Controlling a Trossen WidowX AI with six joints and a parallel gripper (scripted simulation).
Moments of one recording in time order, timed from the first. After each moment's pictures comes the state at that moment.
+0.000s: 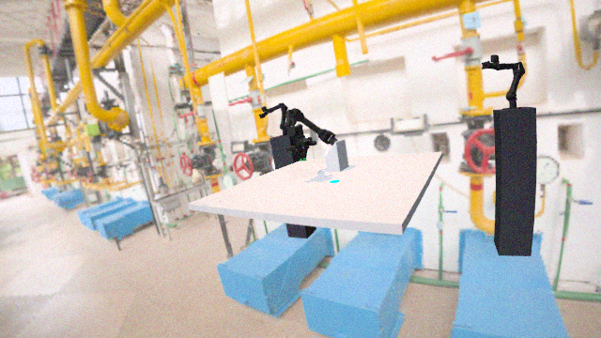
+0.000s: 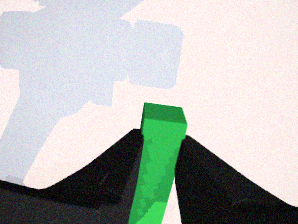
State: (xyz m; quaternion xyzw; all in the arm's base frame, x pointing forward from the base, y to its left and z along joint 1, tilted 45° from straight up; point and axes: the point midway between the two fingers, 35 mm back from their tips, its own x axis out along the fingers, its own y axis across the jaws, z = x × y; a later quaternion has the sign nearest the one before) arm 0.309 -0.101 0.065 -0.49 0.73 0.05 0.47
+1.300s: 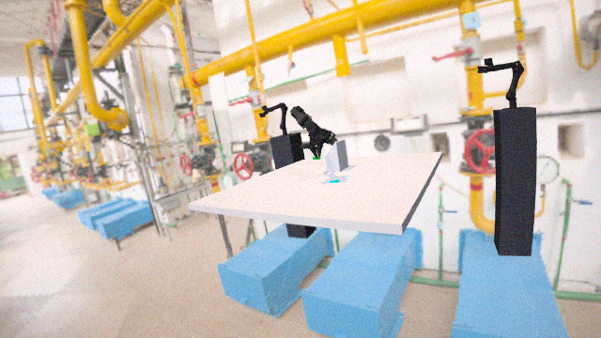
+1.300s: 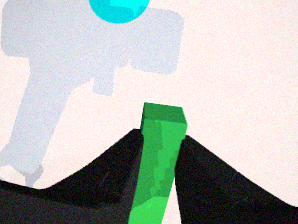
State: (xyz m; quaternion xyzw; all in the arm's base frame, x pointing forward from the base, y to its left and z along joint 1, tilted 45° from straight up) arm 0.350 -0.014 -0.014 -0.51 0.73 0.09 0.44
